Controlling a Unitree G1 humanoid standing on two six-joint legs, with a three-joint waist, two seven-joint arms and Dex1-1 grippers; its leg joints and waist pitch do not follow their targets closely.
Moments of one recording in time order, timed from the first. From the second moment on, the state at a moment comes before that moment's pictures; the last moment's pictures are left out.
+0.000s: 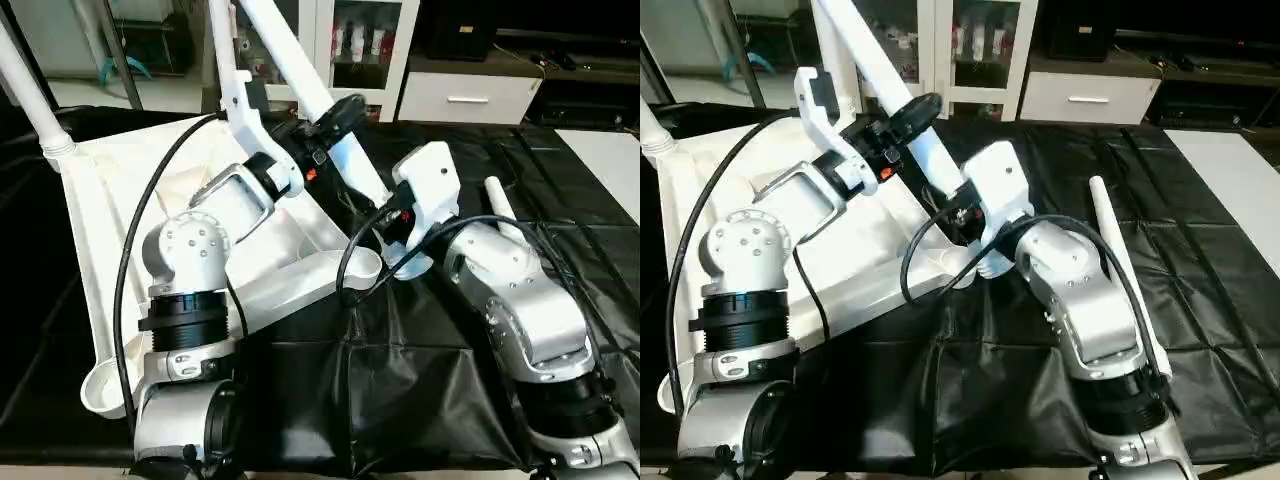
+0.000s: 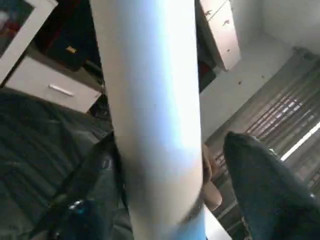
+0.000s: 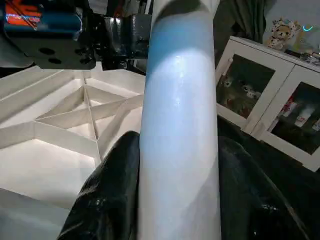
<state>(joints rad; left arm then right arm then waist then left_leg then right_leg) -0.80 -0.07 0.36 0.11 -0.66 0.86 -0.29 -0.48 -0.25 0.17 -0.20 0.14 0.56 0.42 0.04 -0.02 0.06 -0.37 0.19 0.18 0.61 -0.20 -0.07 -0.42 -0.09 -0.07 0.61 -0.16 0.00</state>
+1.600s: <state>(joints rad) -0.79 0.21 0.14 0.02 -0.69 0.95 -0.52 -0.56 -0.55 -0.02 -0.16 0.68 1.05 0.94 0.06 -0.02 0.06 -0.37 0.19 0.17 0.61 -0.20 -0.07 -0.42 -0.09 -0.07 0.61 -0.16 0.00</state>
